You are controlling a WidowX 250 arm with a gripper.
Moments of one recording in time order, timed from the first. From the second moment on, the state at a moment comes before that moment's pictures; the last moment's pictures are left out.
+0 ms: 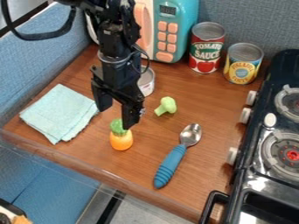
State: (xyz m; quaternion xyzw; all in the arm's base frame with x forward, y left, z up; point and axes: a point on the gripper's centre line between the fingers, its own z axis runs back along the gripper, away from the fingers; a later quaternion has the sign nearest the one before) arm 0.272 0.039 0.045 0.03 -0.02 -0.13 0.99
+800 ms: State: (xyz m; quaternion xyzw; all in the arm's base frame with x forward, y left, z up) arm 0.335 0.010 0.018 0.01 -0.02 -0.13 0.99
